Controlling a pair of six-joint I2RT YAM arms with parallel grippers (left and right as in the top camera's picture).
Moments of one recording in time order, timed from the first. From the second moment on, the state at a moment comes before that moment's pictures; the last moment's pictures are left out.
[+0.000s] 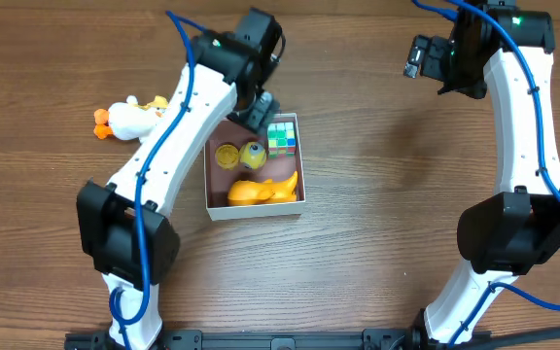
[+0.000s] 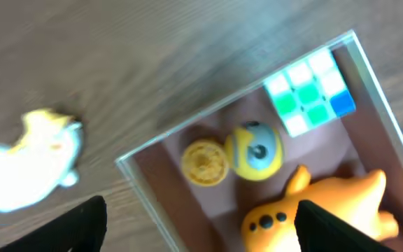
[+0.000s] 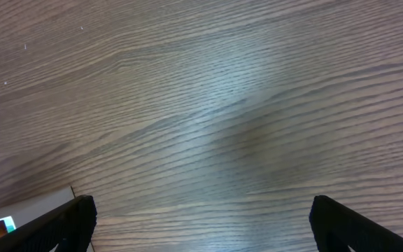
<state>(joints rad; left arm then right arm) -0.44 2.03 2.01 -1.31 -0.14 -0.01 -0.05 2.03 2.11 -1.28 -0.08 0.23</state>
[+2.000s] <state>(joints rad) 0.06 2.05 1.56 -0.58 -0.21 -0.05 -0.05 2.03 2.11 -1.28 -0.08 0.23</state>
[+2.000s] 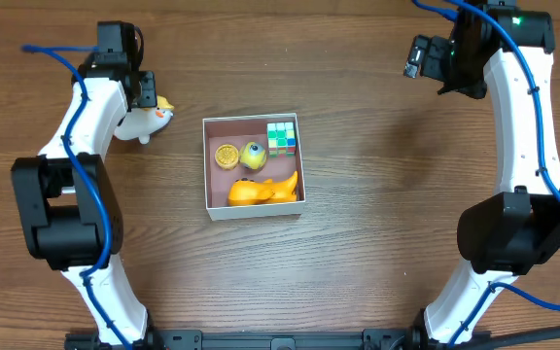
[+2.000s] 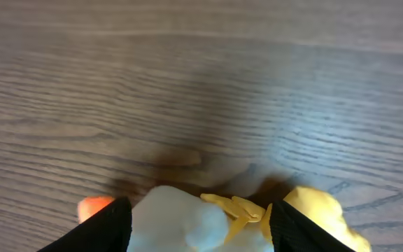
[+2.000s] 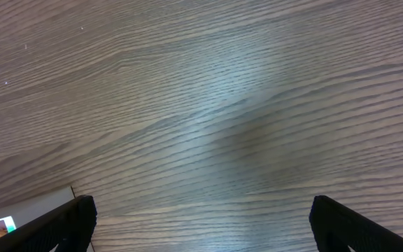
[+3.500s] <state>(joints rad) -0.11 2.11 2.33 -1.31 -0.20 -0.10 -0.05 2.03 2.11 -1.28 -0.08 0.23</state>
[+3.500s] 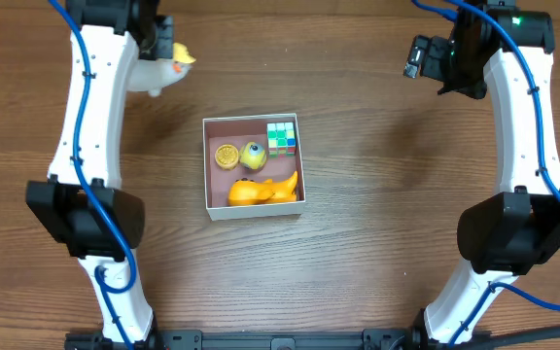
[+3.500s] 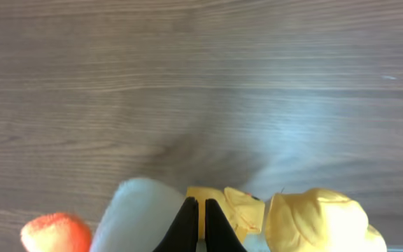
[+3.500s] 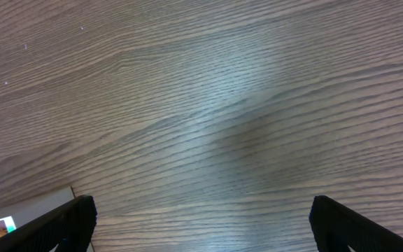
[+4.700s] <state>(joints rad) -0.59 2.11 1.99 -1.31 -0.10 -0.57 -0.05 2.03 2.11 -1.28 -0.08 0.23</state>
